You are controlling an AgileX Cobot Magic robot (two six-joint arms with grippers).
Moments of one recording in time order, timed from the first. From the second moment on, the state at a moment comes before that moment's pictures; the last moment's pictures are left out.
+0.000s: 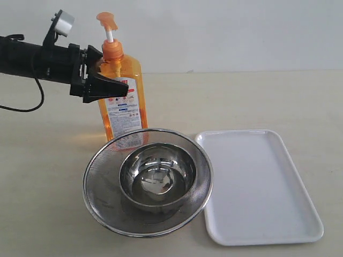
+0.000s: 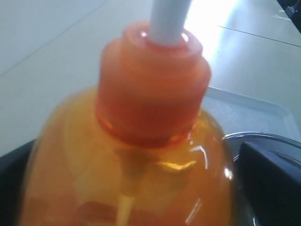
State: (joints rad) left arm 0.02 2.11 -1.42 -1.40 1.22 1.98; right arm 0.02 0.01 0.00 0.11 0.34 -0.05
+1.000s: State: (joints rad) left arm -0.02 2.20 -1.42 -1.58 1.21 2.04; right arm 0.02 0.01 0.00 0.11 0.34 -0.05
